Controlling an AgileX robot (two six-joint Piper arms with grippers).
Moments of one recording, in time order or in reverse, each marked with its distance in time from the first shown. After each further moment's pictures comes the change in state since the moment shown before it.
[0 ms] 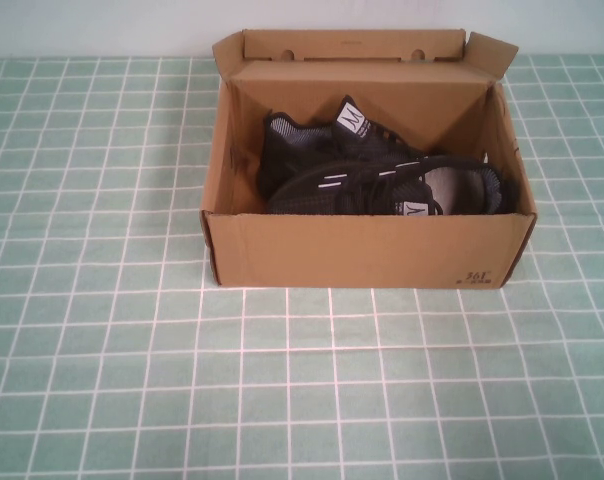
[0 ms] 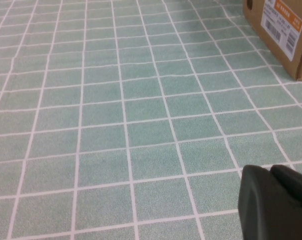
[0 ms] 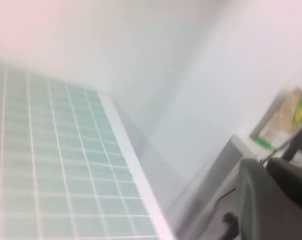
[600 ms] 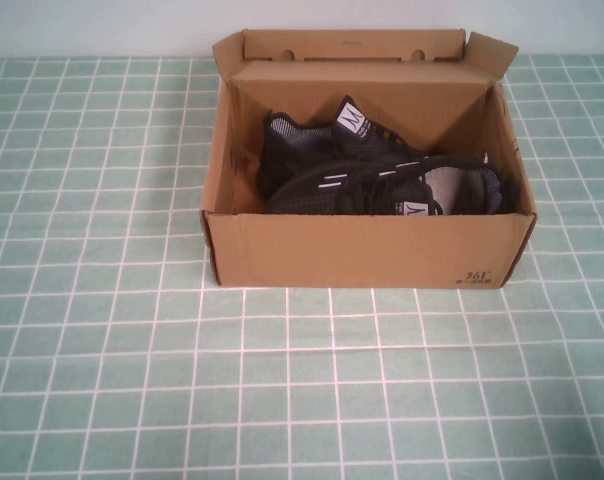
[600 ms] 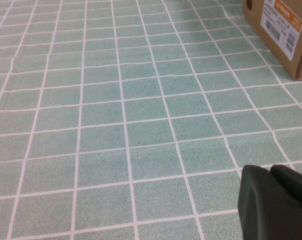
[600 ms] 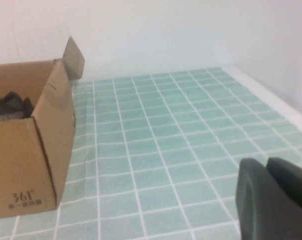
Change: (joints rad) right arm -0.070 -0.126 0.433 0.359 -0.431 0.191; left arm 0.000 0.000 0.000 0.000 0.000 0.000
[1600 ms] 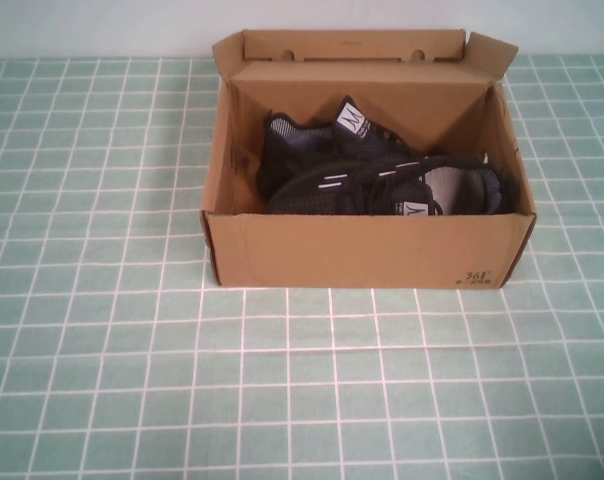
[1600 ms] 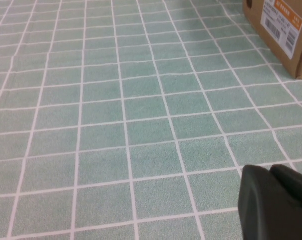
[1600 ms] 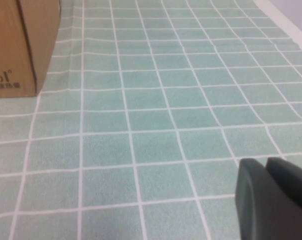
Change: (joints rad) right arm -0.010 -0.058 0.009 0.376 0.287 -0.500; left arm 0.000 0.000 0.000 0.000 0.004 0.000
